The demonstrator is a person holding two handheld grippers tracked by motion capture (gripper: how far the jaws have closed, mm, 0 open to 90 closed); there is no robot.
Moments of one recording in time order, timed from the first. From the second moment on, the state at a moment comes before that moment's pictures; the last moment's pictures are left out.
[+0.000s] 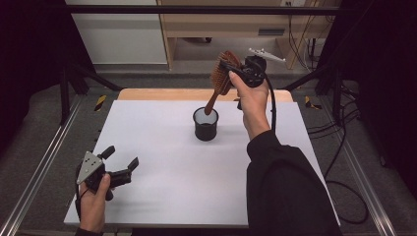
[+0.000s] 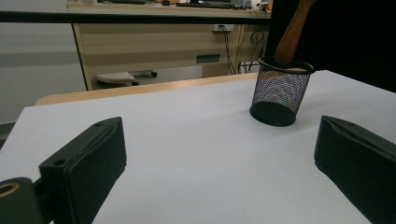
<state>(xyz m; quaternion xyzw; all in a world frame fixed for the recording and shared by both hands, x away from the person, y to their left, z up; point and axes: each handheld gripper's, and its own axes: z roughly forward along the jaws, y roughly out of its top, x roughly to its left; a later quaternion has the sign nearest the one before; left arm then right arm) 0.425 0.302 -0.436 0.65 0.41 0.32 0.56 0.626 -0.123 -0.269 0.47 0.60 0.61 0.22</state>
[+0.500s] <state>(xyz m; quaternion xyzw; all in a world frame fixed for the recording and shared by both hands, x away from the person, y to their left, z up) 0.425 0.302 -0.435 0.65 0.40 0.32 0.56 0.628 -0.108 -0.285 0.46 0.63 0.59 0.20</state>
